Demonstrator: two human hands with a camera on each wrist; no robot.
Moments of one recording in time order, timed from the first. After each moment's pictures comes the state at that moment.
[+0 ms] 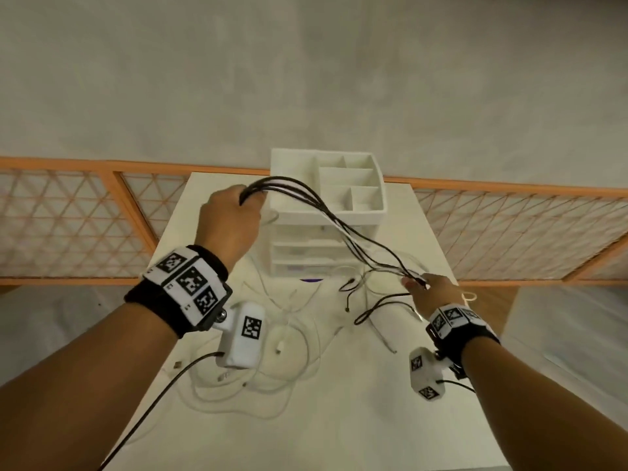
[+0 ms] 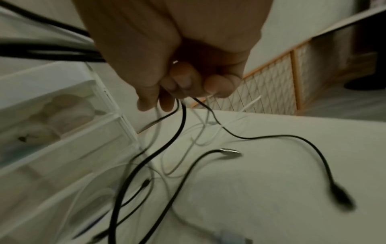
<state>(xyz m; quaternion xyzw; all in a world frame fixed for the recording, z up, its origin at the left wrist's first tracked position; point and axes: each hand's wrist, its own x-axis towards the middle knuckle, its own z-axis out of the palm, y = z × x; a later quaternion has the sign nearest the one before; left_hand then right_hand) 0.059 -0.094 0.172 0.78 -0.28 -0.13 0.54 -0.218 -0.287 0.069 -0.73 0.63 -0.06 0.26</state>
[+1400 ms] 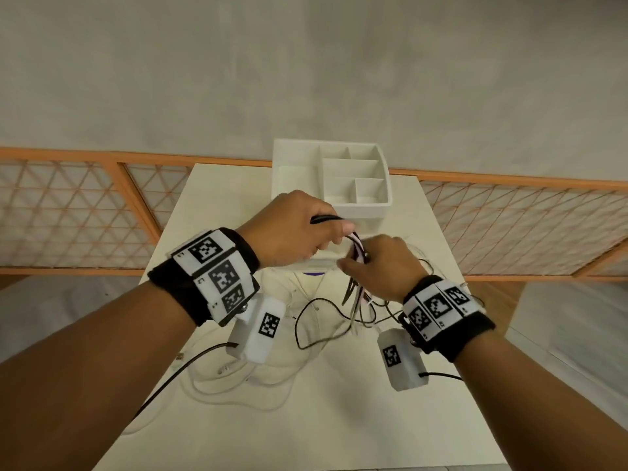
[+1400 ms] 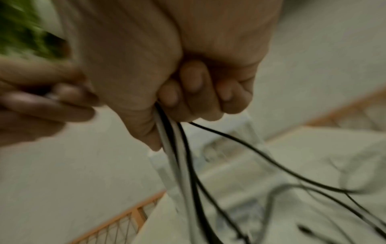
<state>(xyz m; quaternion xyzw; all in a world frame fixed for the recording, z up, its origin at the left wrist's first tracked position) 0.003 -0.103 0.208 0.70 -0.54 -0.28 0.37 -0.145 -0.229 0.139 -0.89 0.38 -0.05 0.24</state>
